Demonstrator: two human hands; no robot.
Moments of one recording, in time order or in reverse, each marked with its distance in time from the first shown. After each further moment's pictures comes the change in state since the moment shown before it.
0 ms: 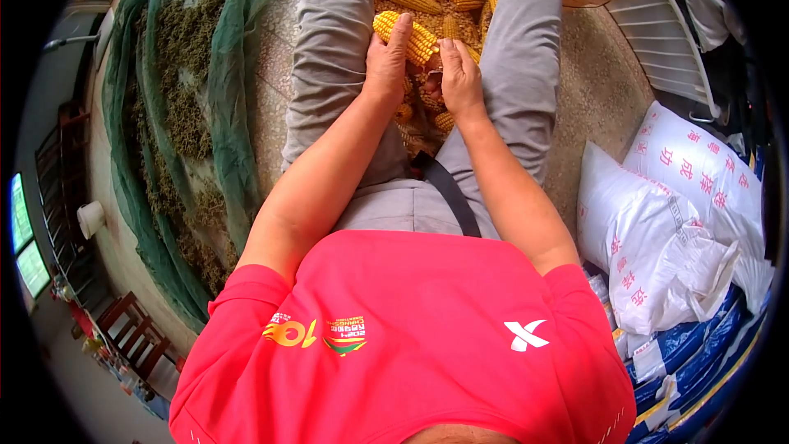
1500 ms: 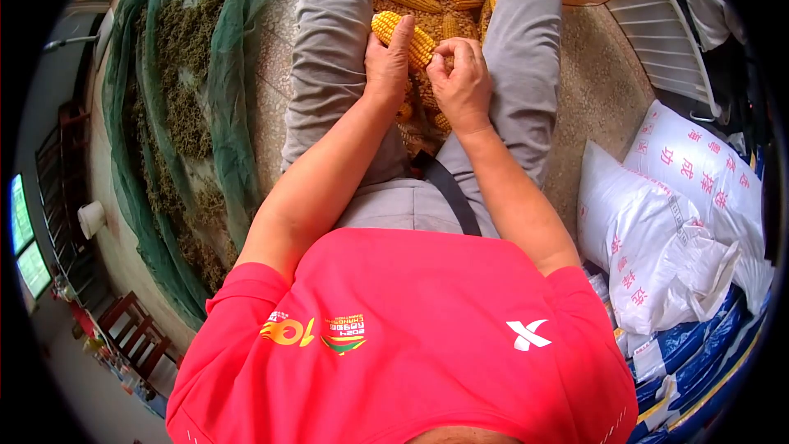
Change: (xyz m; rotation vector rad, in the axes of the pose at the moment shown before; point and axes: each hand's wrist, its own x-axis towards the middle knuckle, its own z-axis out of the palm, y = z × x) left_hand 0.003 -0.008 -0.001 0.127 0.079 0.153; right_hand -0.001 0.006 0.000 -0.587 0.283 -0.641
